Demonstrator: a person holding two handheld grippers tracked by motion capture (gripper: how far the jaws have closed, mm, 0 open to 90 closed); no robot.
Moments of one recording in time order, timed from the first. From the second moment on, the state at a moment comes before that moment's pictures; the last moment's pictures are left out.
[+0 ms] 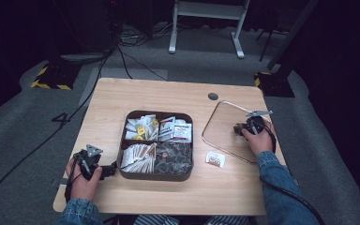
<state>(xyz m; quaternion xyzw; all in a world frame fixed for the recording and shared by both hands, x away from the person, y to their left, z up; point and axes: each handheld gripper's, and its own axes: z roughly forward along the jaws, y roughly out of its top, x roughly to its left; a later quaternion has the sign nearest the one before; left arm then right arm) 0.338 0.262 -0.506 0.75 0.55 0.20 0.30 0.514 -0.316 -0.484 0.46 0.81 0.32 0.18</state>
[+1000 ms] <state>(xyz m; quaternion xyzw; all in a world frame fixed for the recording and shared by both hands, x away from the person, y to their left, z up) 0.336 0.262 -0.506 0.75 0.55 0.20 0.30 0.491 -0.286 -0.387 0.40 0.80 0.40 0.19</state>
